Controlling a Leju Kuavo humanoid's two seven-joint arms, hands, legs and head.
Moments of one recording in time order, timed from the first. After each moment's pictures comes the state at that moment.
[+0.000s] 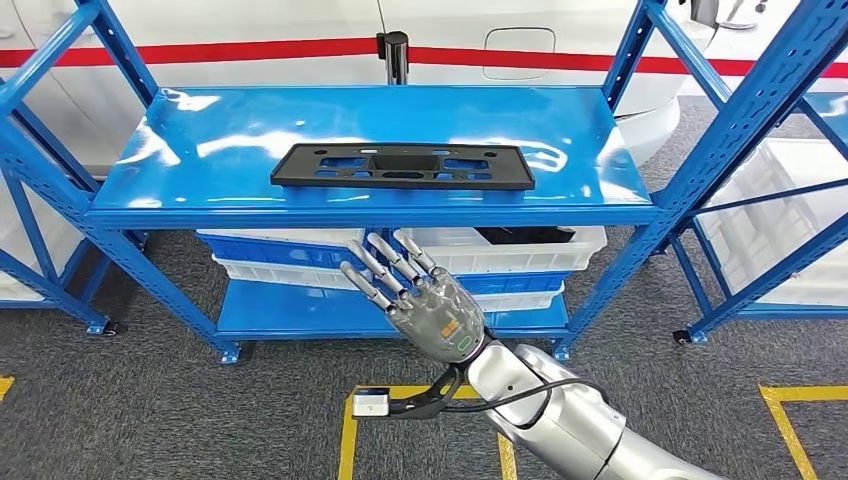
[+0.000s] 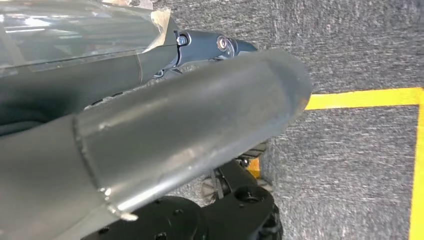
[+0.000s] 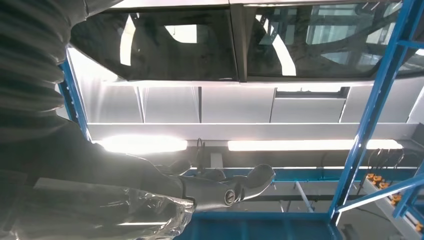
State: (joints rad) left arm -0.09 -0.09 0.83 -0.20 -0.74 -0.06 -0.41; right arm -0.54 -0.18 0.98 -1.39 1.57 -0.61 0.18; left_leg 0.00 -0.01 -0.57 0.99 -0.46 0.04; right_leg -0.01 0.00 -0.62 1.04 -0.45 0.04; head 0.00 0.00
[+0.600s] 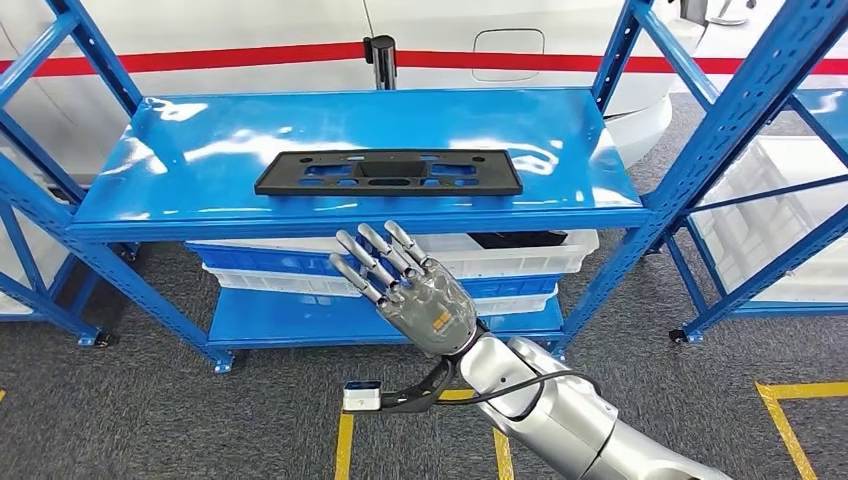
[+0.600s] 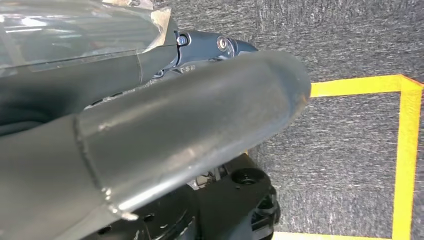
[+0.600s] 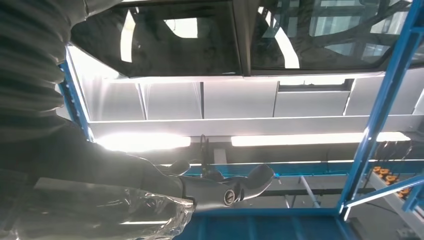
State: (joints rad) left arm -0.10 -0.09 0.83 -0.20 -0.73 -0.06 -0.41; right arm -0.56 -0.16 0.97 -1.39 1.57 -0.61 0.17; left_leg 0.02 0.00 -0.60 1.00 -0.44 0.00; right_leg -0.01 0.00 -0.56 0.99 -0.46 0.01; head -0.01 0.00
